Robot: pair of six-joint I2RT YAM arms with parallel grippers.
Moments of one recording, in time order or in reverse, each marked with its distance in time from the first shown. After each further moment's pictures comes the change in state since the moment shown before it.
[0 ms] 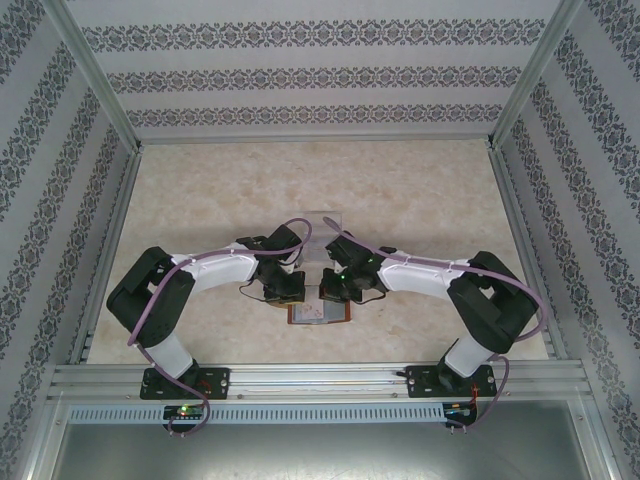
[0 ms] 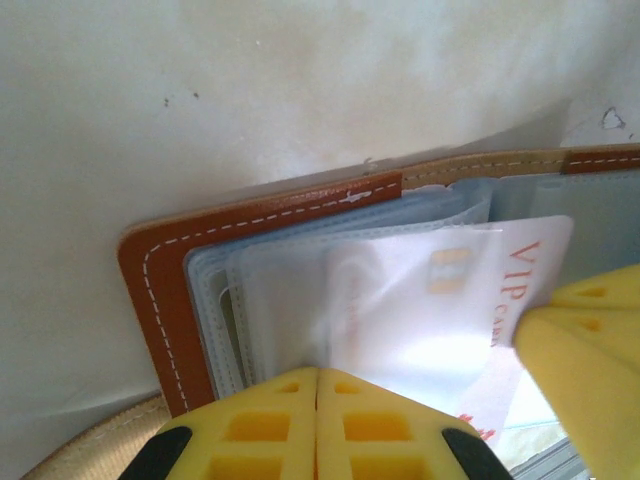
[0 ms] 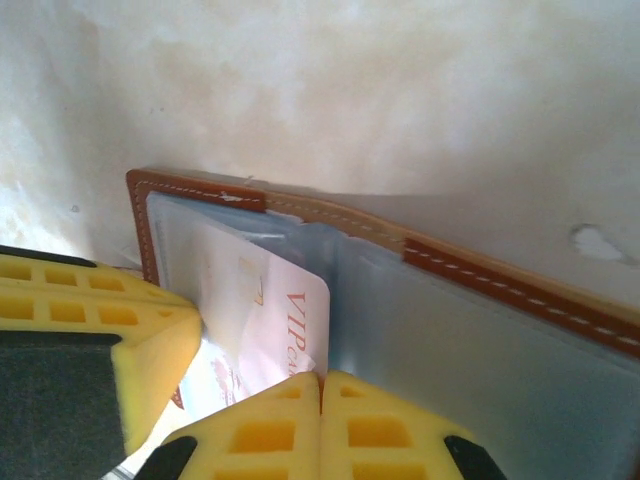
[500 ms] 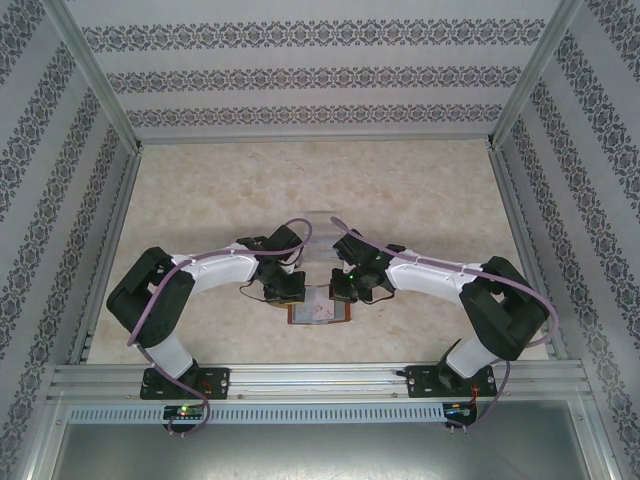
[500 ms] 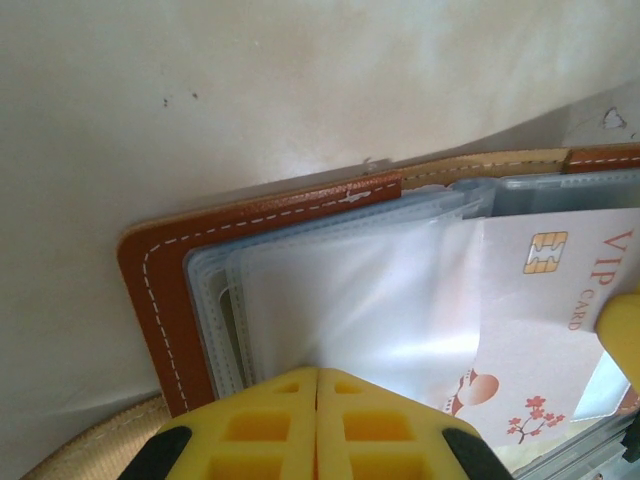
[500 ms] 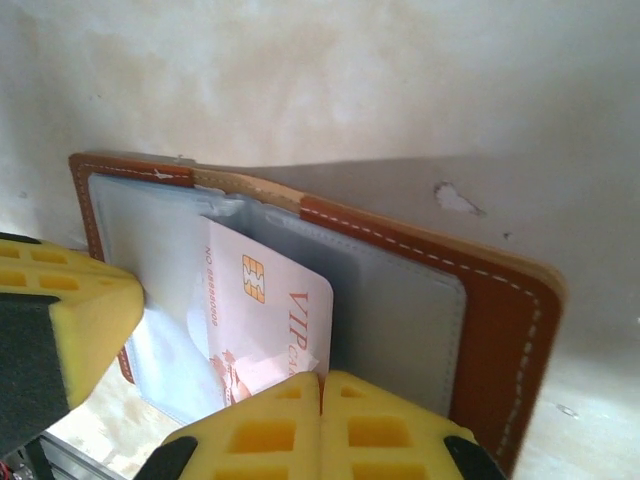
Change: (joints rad) left arm -0.003 -0.002 0.000 0.000 -0.006 0.000; right arm -0.026 -0.056 -0.007 -0.116 0.036 -0.058
